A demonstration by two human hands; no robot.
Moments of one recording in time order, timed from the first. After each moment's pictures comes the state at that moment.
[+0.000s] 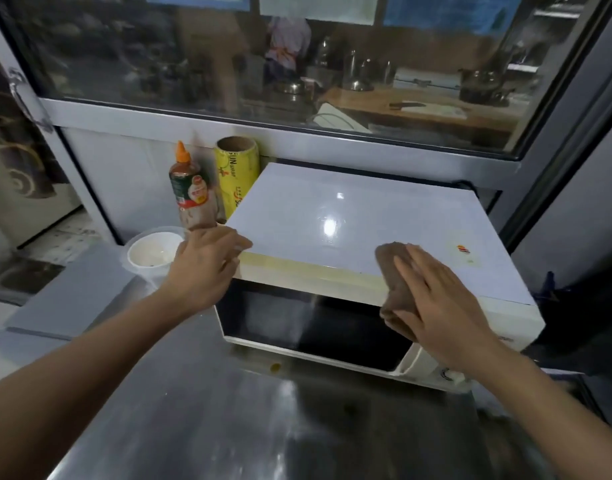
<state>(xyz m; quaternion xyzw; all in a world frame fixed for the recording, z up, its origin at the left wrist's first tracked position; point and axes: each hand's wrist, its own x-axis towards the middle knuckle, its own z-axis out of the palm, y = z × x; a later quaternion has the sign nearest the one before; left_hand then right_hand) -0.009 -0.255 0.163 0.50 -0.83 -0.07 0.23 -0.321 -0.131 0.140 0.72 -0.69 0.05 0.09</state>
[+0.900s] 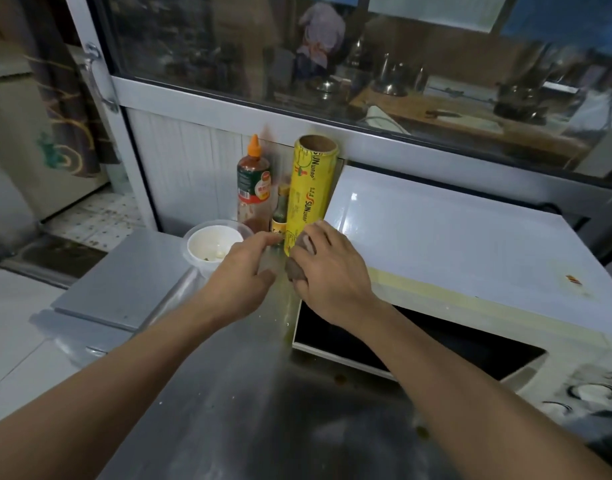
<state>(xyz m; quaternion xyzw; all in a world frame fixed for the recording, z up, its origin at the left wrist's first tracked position) 0.085 -0.284 0.143 0.52 -0.75 -0.28 0.30 -0.073 -0.268 0.140 0.80 -0.58 0.10 0.13</state>
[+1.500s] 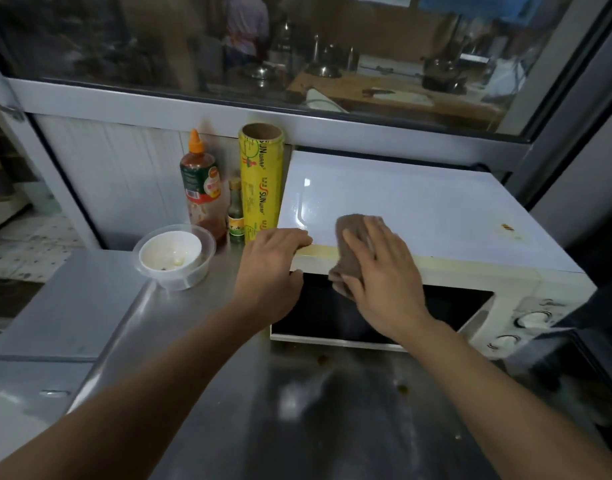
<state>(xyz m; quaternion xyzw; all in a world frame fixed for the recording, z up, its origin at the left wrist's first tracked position) 0.026 -0.276 0.133 0.40 -0.85 -0.16 0.29 -0.145 -0.202 0.129 0.67 -0.73 0.12 0.12</state>
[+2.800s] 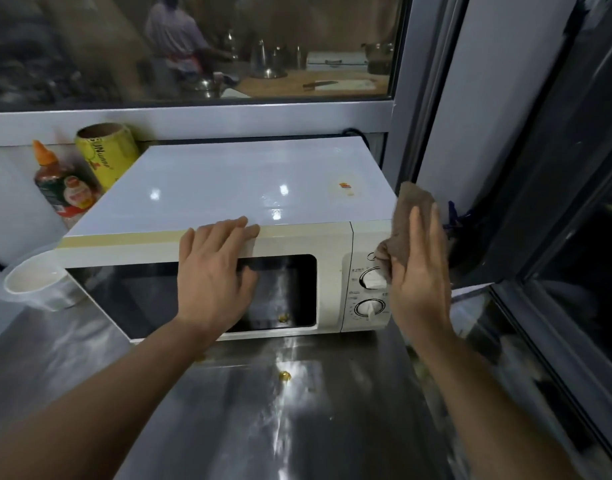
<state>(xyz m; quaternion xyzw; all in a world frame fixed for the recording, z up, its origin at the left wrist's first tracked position) -0.155 -0.177 0.110 0.39 -0.86 0.03 0.33 -0.377 -0.063 0.079 0.46 -0.76 0.42 0.16</state>
